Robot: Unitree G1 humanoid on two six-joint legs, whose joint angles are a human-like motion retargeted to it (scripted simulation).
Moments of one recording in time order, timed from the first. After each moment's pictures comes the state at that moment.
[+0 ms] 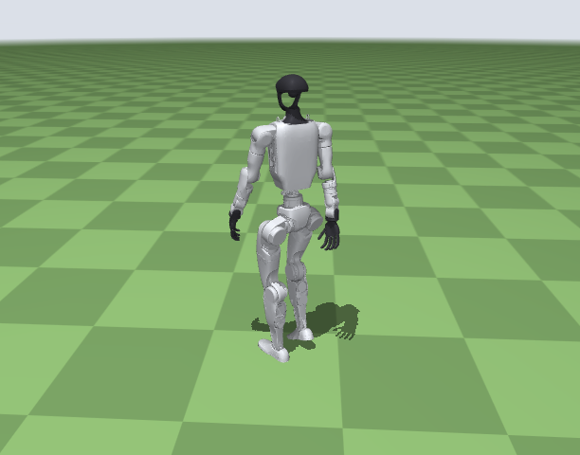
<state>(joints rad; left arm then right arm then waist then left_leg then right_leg) -0.23 0.19 0.18 1.43 0.47 -0.15 -0.13 0.17 -0.07 -0.31 1.68 -0.77 -0.14 0.06 -0.21 0.04 -0.05 -0.11 -0.01 0.01 0.08 -0.09 0.09 -0.35 0.03 -0.17 0.59 0.13 0.08</state>
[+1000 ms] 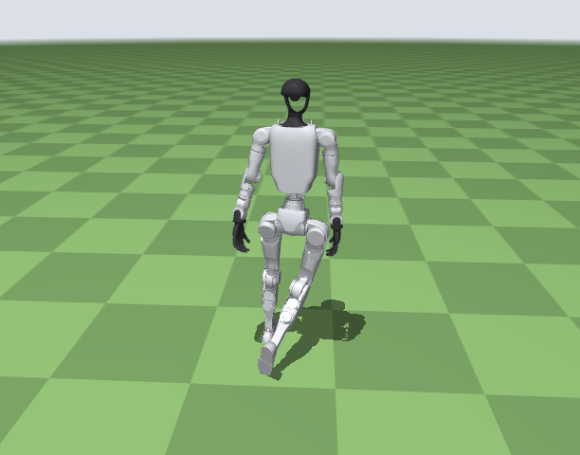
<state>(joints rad) 0.09 0.27 0.25 1.70 0.52 0.02 -0.26 -0.10 -0.12 -0.40 1.68 -0.63 -0.04 0.06 0.01 -0.05 -0.07 -0.35 0.05 0.10 0.25 -0.06 -0.03 -0.12 0.19 -0.15 0.81 0.47 0.10</state>
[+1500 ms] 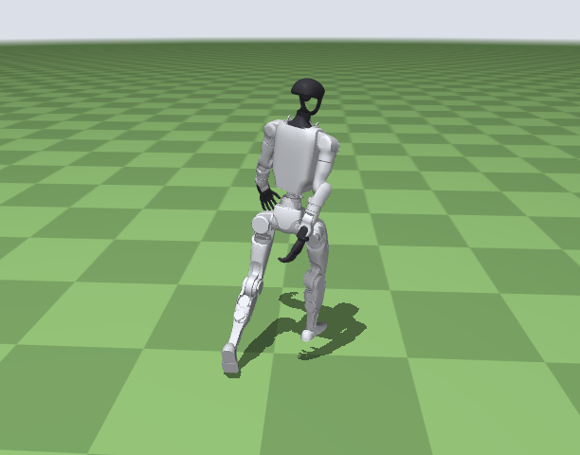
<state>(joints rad) -0.18 0.32 0.20 1.37 0.40 -0.30 -0.19 0.25 -0.08 -0.50 1.70 -0.72 -0.03 0.16 -0.33 0.06 -0.13 0.07 0.01 0.00 0.46 0.52 -0.26 -0.47 -0.15 -0.28 0.23 0.07 -0.16</state>
